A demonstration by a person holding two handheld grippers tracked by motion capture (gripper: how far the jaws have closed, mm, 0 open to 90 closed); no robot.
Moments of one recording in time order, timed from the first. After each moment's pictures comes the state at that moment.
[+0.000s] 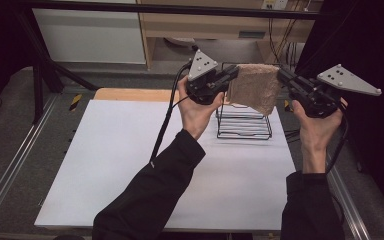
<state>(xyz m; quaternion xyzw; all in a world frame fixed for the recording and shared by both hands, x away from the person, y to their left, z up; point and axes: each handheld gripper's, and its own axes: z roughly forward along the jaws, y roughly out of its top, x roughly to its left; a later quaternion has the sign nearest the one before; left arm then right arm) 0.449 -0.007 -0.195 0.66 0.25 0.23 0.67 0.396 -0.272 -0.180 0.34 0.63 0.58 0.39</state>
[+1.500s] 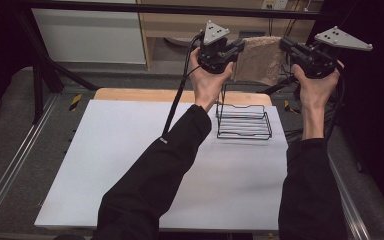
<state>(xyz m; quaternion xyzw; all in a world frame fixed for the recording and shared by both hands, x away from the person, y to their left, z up) 0.511 -0.032 -0.167 0.66 0.28 0.25 0.65 0.483 -0.290 -0.155 0.34 0.63 0.56 0.41</state>
